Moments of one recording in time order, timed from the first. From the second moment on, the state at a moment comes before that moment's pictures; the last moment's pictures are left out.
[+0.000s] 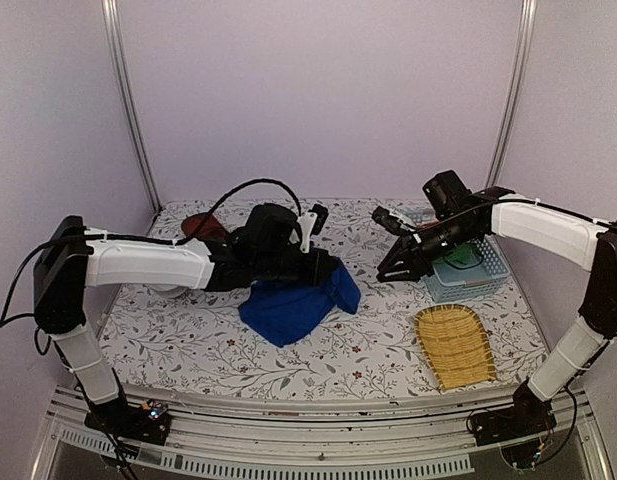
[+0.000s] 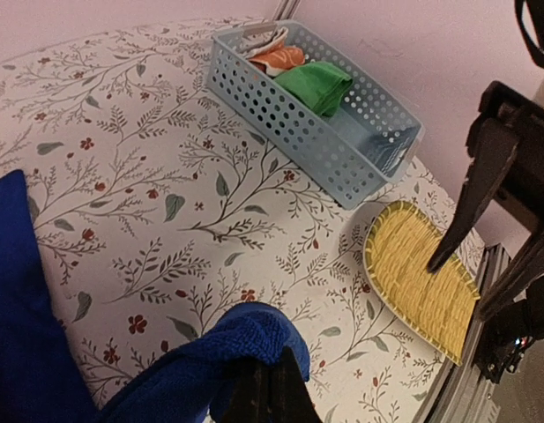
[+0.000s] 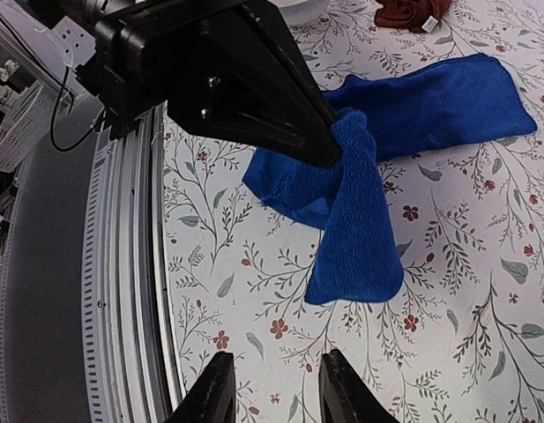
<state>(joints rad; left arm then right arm) -0.93 1.75 1.17 0.06 0.03 -0.43 0.50 1.56 1.26 -0.75 -0.79 -0.51</state>
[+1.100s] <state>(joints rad) -0.84 1.90 1.23 0.38 0.20 -0.70 0.65 1.80 1.43 -0.49 -0.48 -0.27</state>
